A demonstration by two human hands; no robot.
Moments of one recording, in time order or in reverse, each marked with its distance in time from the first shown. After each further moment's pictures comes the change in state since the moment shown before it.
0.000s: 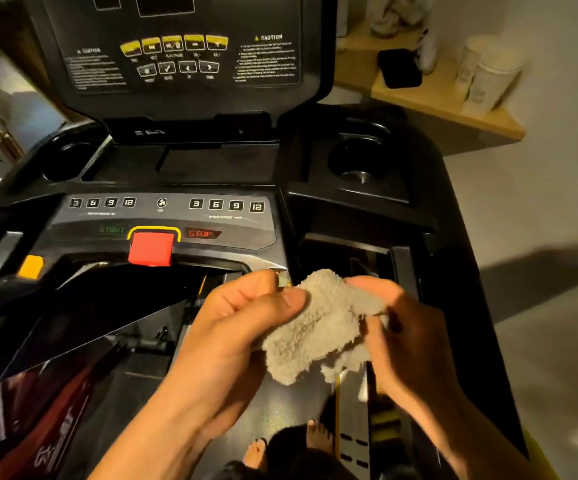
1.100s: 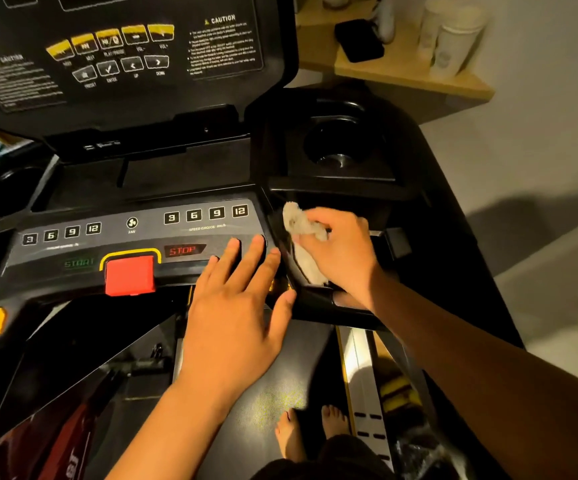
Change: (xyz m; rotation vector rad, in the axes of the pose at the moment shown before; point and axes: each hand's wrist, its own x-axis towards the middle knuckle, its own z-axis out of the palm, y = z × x) left_hand 0.058 -0.037 -0.067 1.790 0.071 0.449; right_hand 0.108 0.044 0.062 -0.102 0.005 0.267
